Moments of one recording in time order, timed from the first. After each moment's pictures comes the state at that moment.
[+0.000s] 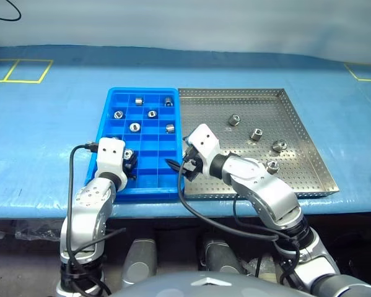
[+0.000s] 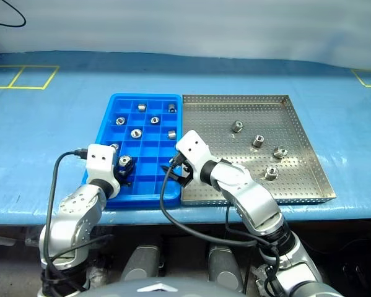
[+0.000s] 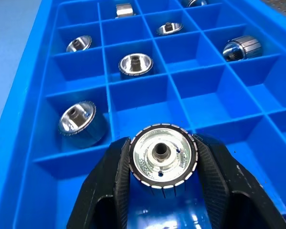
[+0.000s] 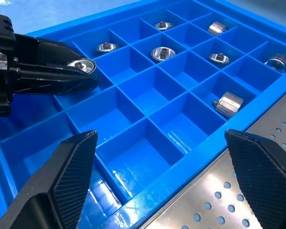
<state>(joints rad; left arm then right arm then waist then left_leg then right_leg) -0.01 0.14 0.04 -0.63 -0.01 1.02 -0.16 -0.36 -0.31 0.36 -0.47 0.24 0.88 0.40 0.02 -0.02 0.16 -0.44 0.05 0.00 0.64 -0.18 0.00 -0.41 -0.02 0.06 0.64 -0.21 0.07</state>
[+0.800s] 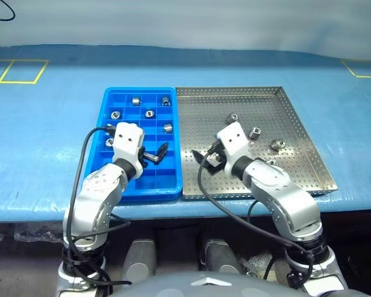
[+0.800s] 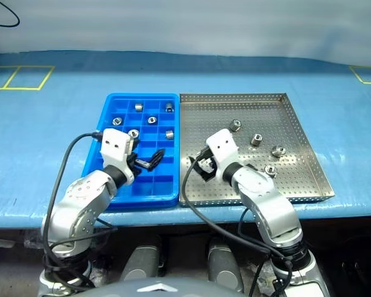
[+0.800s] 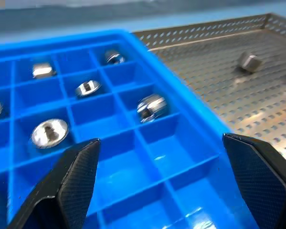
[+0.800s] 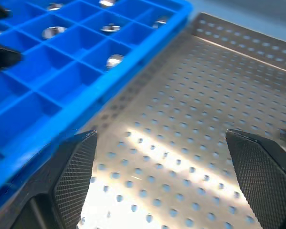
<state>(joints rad) -0.17 0.18 -0.06 -0.61 -0.18 0.91 -0.31 -0.22 -0.31 0.12 -0.56 0.19 0.94 0.22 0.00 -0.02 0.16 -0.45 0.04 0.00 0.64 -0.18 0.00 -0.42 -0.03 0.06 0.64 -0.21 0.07</state>
